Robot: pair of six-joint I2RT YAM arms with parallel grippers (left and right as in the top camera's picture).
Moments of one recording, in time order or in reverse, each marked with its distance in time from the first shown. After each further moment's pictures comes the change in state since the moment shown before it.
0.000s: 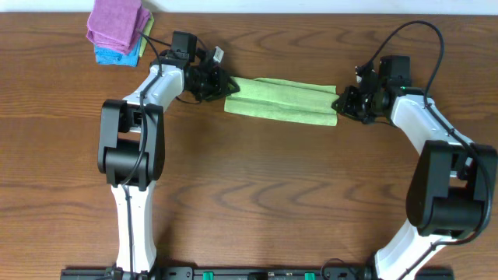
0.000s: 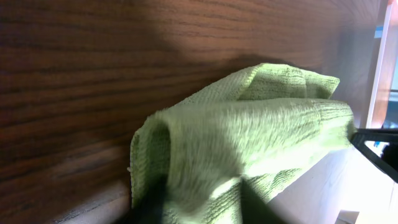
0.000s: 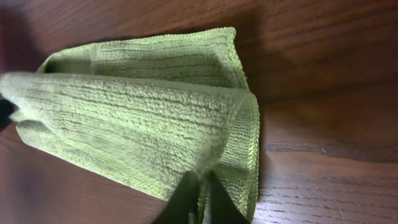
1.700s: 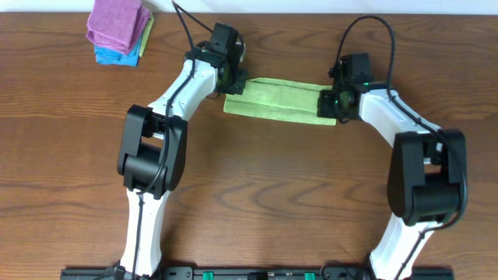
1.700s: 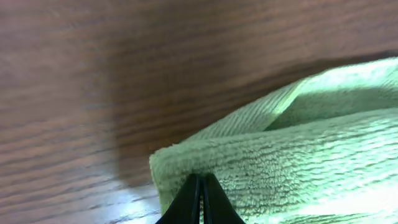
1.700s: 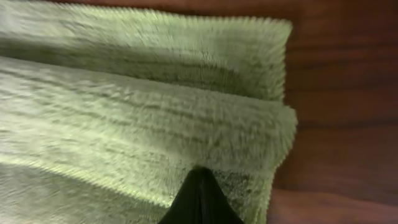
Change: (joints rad) left arm -0.183 -0.021 0.118 -0.143 -0.633 0.203; right arm 0.177 0.101 0.059 0.000 0.344 -0.069
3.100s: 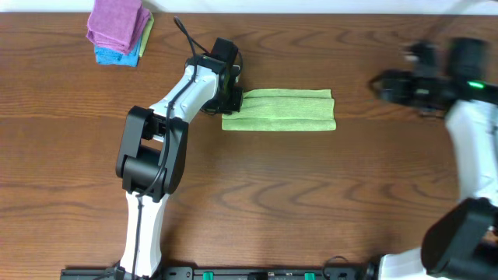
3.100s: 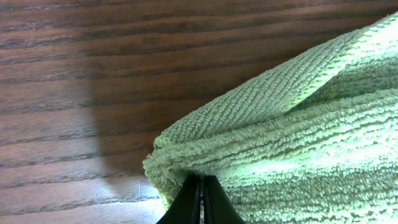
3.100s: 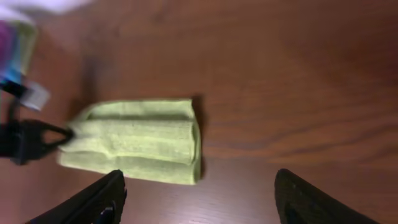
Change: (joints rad) left arm -0.008 -0.023 -0.064 -0.188 0.013 -0.087; right arm -0.456 -0.351 0.077 -0.259 -0.476 -0.249
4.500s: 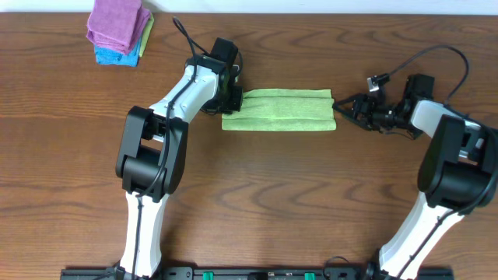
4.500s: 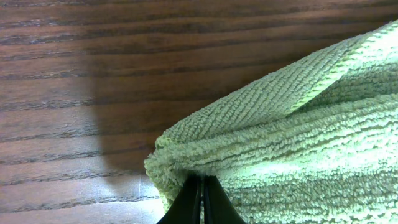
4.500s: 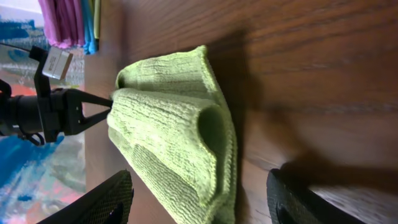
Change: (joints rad) left arm 0.000 0.000 -0.001 0.006 0.000 -0.026; right arm 0.082 0.474 -0.118 0.323 -0.412 0.094
